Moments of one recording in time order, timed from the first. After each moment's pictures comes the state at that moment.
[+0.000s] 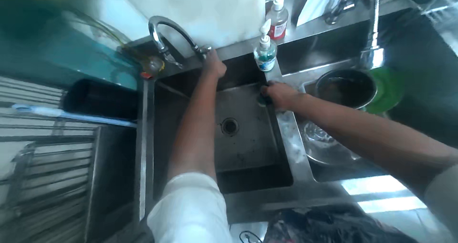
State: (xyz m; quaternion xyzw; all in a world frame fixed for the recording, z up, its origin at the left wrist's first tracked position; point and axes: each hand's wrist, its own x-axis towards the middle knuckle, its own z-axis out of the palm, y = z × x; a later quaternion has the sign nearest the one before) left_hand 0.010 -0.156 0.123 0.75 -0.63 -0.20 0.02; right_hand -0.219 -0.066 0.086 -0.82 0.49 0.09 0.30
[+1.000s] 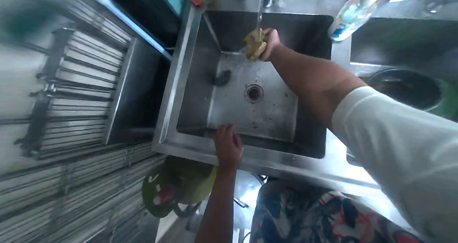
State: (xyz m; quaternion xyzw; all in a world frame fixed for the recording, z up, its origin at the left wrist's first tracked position) left_hand 0.078 0.275 0.015 0.81 -0.53 -0.07 0.25; right_hand 0.030 -0.106 0.024 -0.16 0.48 -0.30 0.81
